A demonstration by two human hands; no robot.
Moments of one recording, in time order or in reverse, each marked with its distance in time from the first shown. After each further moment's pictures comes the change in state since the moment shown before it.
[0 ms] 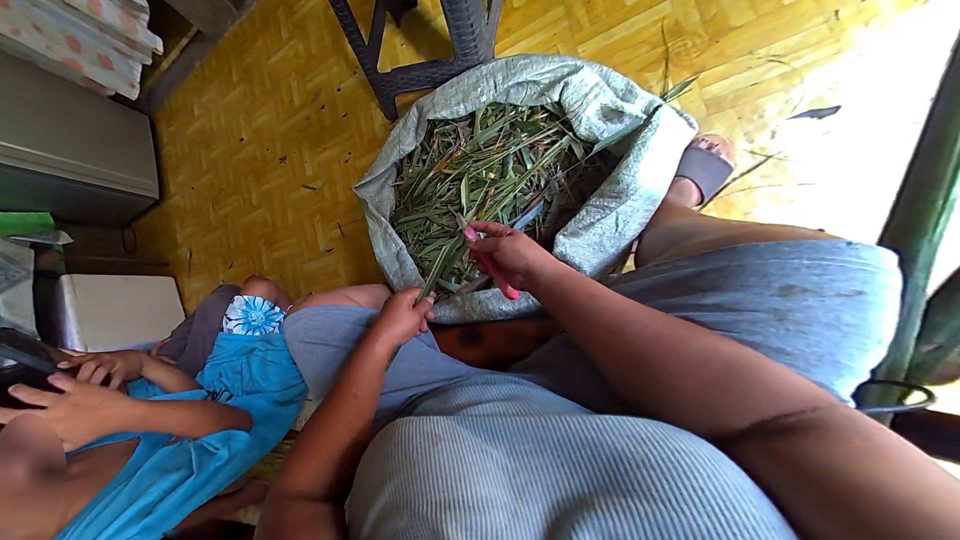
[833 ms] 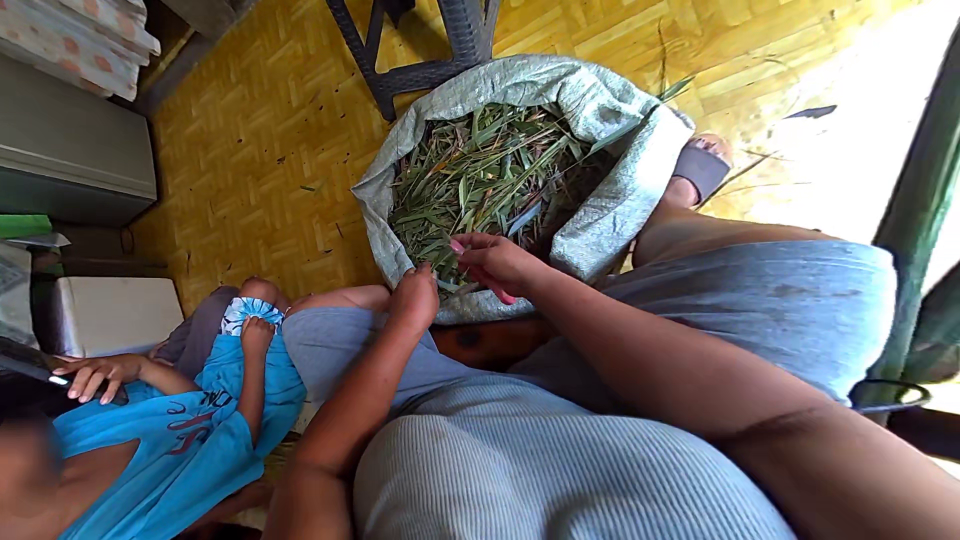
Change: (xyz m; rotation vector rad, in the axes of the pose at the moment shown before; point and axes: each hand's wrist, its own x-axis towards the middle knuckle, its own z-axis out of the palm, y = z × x) left_hand 0.026 0.026 0.018 0.563 0.248 0.139; right_hand -0.008 -0.001 0.008 -0.224 -0.121 -0.015
